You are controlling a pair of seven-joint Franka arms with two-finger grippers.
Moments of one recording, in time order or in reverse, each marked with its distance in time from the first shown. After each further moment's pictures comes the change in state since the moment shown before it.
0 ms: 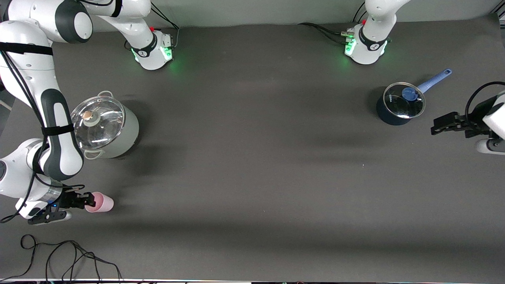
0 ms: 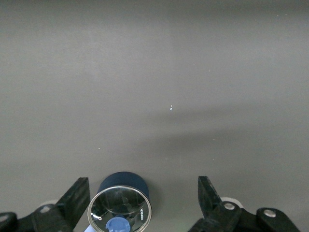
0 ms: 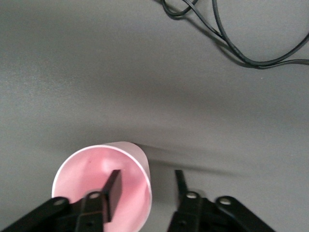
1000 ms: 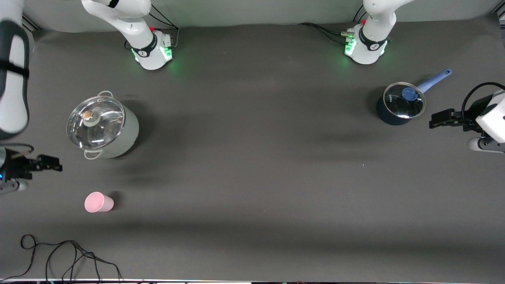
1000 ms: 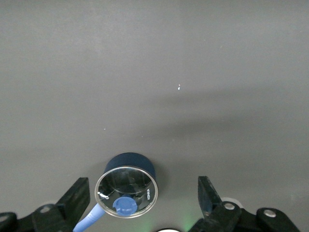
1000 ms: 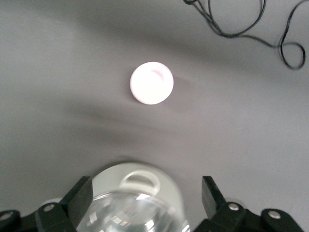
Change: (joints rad) left arm -0.236 -0.011 0.276 0.001 -0.003 -0.078 0.038; right arm 0.105 -0.407 -0.046 0.056 -0.194 -0.621 0.092
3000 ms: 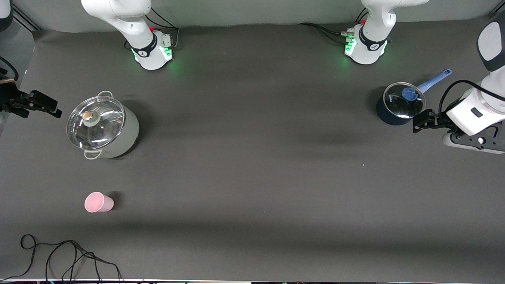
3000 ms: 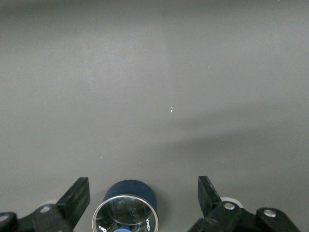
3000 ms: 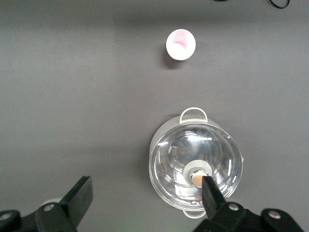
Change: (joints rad) left arm -0.328 -0.100 0.293 -0.173 -0.037 0.212 0.045; right arm 0.010 -0.390 0.098 -0.211 -0.005 -0.135 0.353
